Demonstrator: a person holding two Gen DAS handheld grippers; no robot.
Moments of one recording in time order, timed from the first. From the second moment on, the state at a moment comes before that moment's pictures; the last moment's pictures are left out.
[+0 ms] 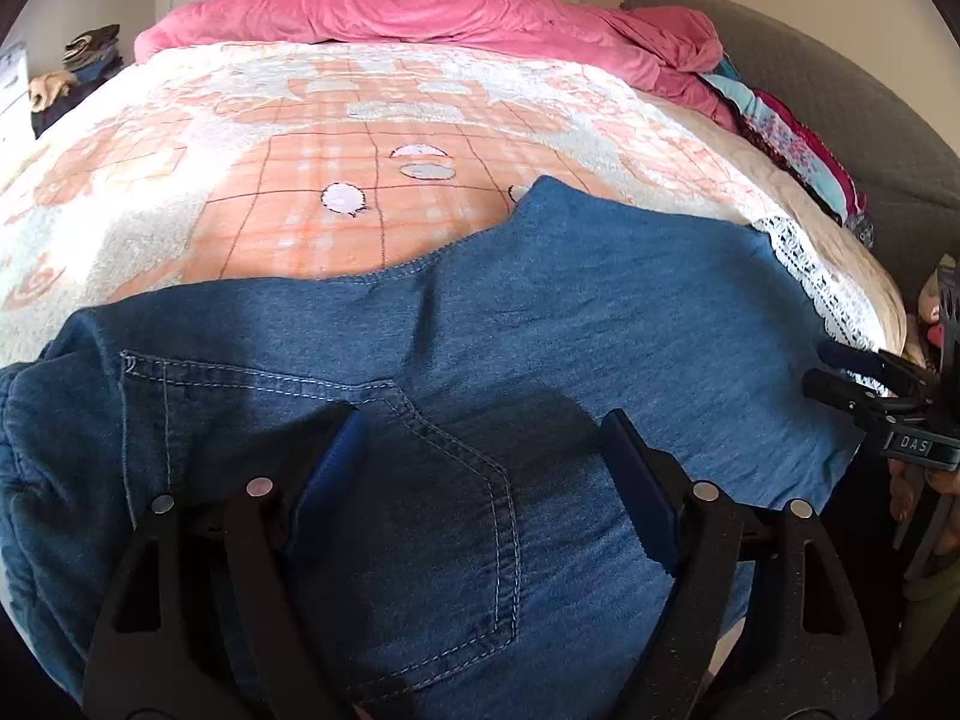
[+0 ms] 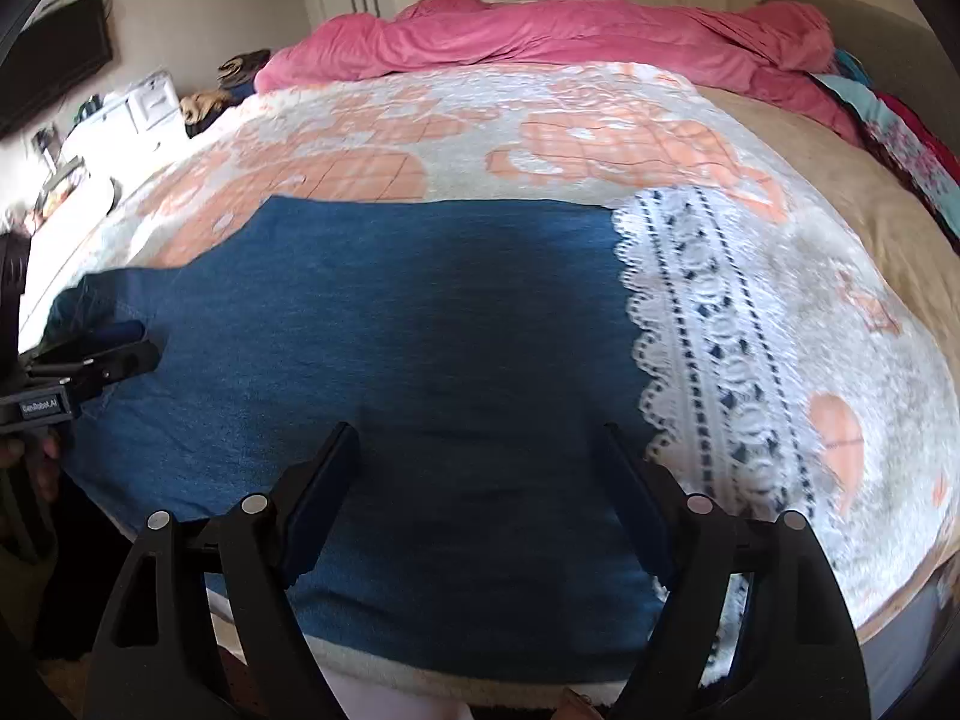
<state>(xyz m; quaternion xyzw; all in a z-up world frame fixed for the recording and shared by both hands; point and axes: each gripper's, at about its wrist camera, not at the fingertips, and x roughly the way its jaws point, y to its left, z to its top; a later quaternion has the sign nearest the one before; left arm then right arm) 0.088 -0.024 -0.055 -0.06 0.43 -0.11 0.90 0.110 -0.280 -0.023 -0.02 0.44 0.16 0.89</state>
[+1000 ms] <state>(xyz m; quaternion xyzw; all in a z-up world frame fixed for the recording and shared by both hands) 0.117 -0.153 0.032 0.03 0.38 -0.21 0.90 0.055 -0.394 0.000 0.12 0.39 0.08 0.91</state>
